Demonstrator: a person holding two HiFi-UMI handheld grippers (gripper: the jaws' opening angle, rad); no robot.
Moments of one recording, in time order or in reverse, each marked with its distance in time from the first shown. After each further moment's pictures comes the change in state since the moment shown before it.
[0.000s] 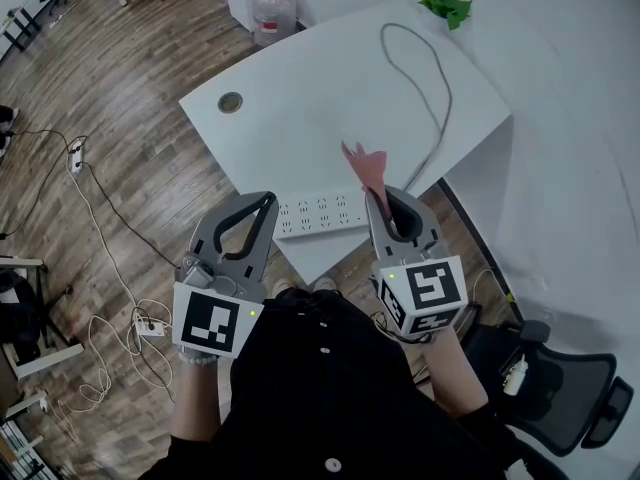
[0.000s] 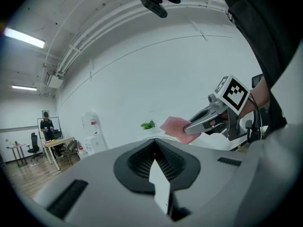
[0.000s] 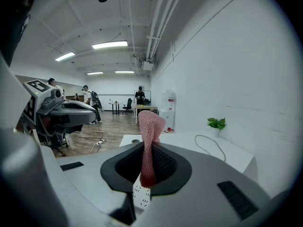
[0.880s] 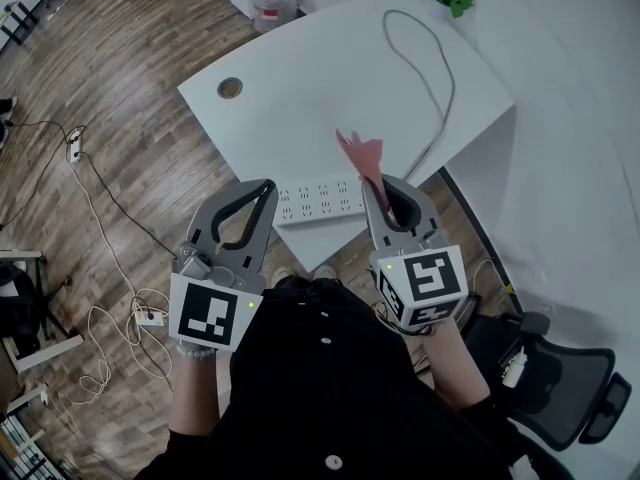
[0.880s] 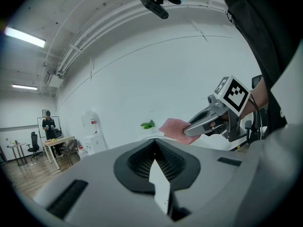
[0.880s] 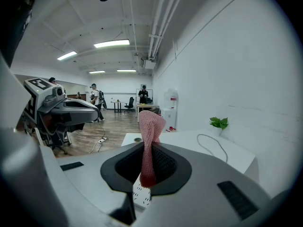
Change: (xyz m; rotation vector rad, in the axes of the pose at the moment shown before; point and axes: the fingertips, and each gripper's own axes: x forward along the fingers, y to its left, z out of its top) left arm -0.002 -0.002 -0.003 0.003 0.005 -0.004; right arm 0.003 0.009 -0.005 -0.011 0.015 0.024
